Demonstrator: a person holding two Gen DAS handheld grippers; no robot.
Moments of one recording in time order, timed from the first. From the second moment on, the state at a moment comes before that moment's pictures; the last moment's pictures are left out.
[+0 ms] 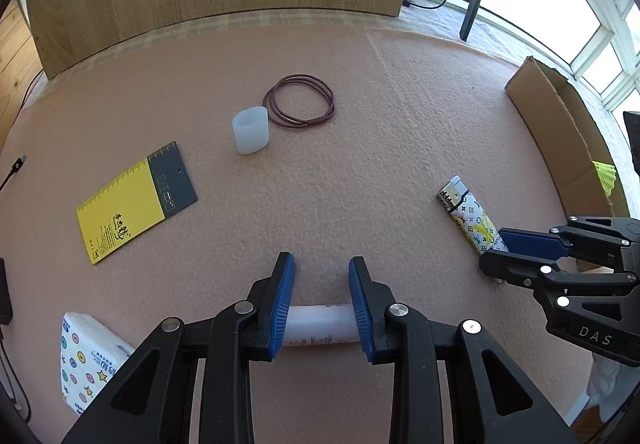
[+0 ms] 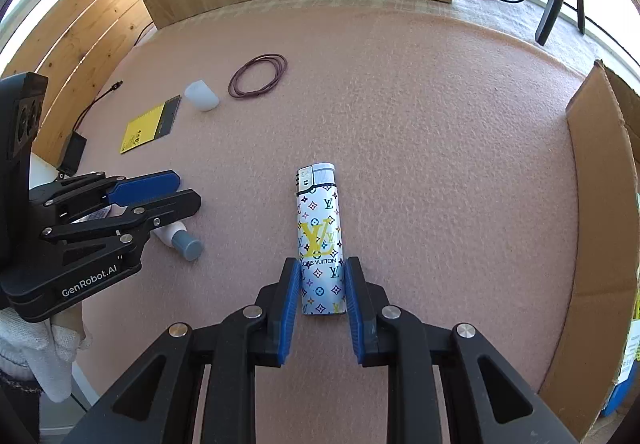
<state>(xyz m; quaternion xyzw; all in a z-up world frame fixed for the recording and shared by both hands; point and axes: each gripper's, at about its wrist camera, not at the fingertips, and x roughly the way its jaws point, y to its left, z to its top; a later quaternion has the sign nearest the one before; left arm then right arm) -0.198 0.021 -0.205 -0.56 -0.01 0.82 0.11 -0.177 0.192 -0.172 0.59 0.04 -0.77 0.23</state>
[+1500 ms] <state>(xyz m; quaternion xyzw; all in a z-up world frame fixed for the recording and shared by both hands) -0.163 0.061 -0.207 -0.55 -0.06 0.83 0.09 -0.146 0.220 -0.169 0.59 0.05 -0.78 0.22</state>
